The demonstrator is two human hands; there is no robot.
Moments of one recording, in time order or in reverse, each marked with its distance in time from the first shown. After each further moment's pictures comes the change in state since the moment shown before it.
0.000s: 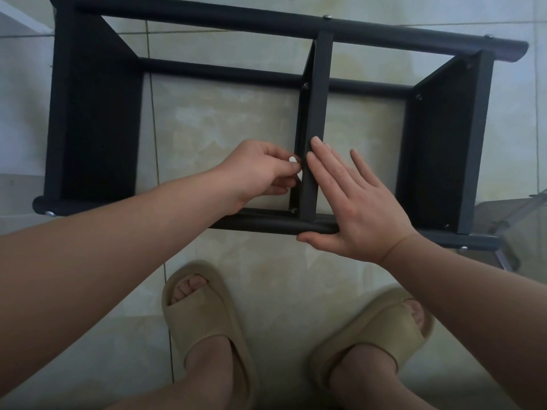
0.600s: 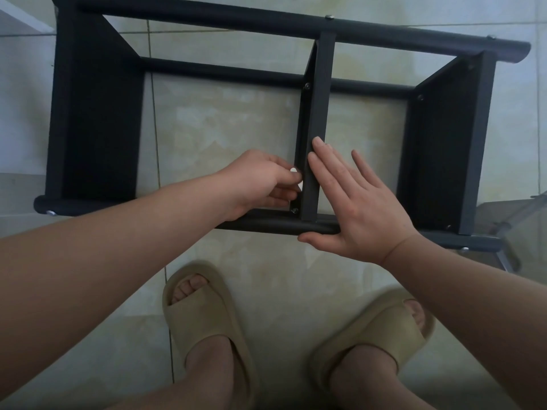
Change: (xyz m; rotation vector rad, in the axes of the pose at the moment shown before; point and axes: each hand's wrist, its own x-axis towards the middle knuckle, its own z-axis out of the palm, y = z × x) left_hand -0.004 -0.005 0.001 -0.055 -0.082 -0.107; right_hand -0.001 0.000 0.001 0.006 0.013 -0.006
